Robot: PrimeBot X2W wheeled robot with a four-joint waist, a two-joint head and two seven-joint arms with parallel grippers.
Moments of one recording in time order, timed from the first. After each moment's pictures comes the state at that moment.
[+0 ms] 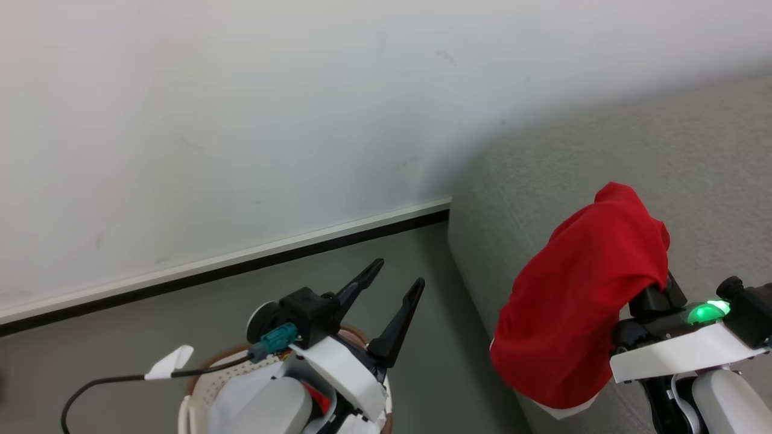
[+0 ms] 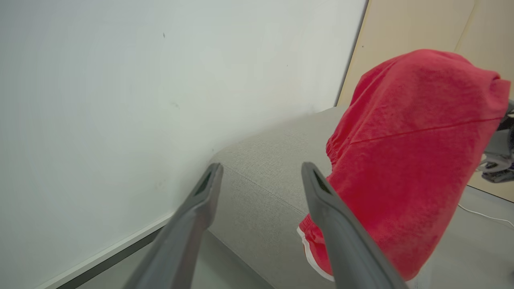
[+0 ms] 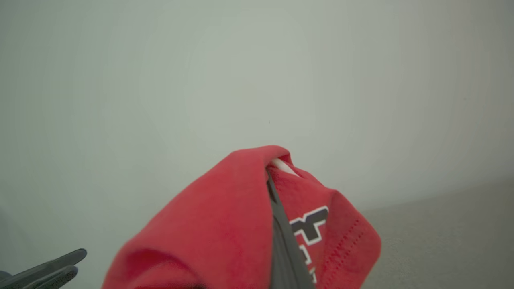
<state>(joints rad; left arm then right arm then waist) -0.47 0.15 -0.65 0.38 -0.45 -0.11 -0.26 -0.33 -0.22 0.29 0.18 0.62 0.13 -0.26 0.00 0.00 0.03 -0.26</state>
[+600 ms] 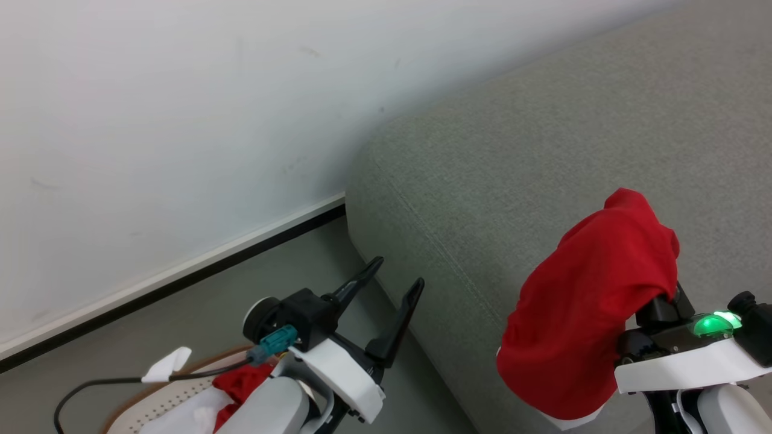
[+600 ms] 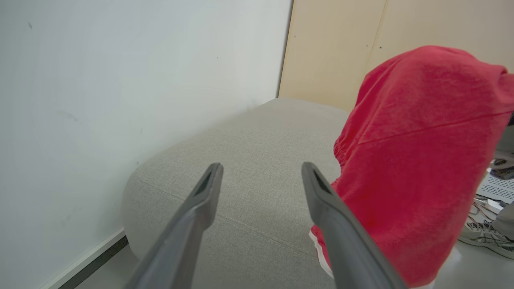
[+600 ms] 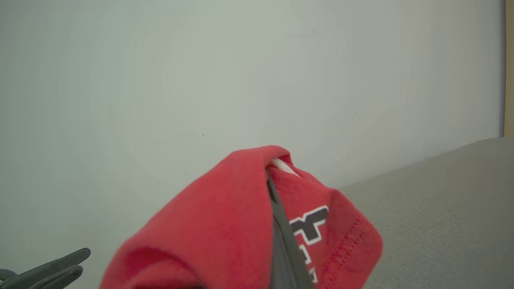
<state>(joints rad) -0.46 0.17 -0.64 0.35 -0.40 -0.12 -0.26 -0.26 -0.19 0.24 0.11 0.59 0.13 -0.26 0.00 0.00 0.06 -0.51</state>
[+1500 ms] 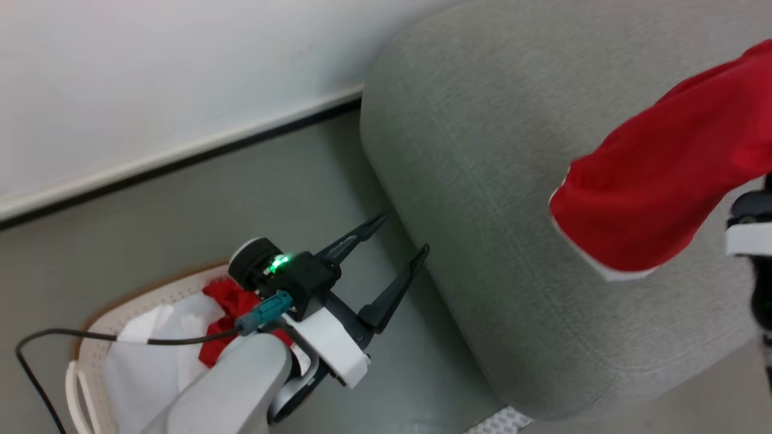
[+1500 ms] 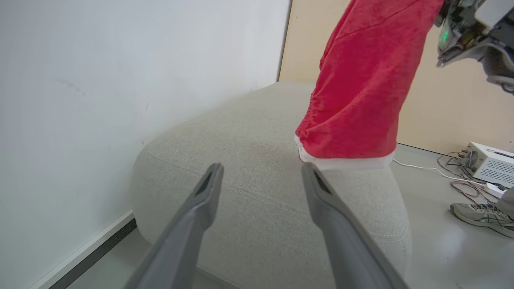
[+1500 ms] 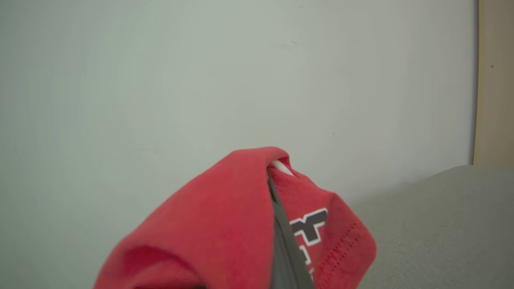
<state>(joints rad) -0.59 0.29 -0.74 0.26 -0.38 -0.13 -0.25 -0.54 -0.25 0.07 0.19 0.67 0.13 -0.26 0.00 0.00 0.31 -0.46</state>
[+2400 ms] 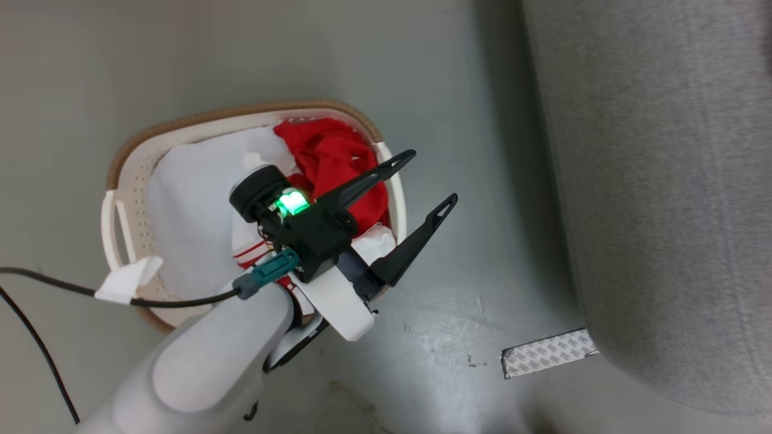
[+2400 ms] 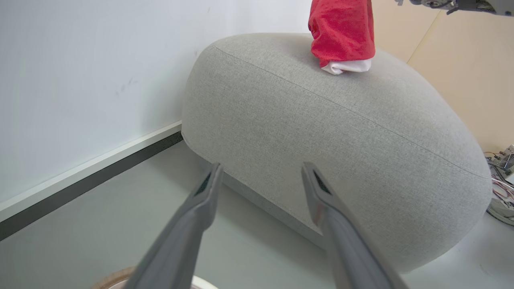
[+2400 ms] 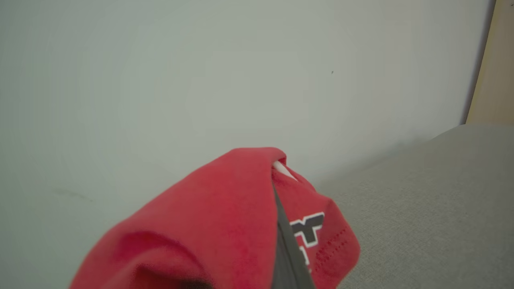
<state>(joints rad) -0.79 0.36 -0.83 0.15 -0.37 -0.13 -0.24 -1.13 -0.56 -0.03 0.70 0.84 0.13 -0.26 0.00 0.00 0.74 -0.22</state>
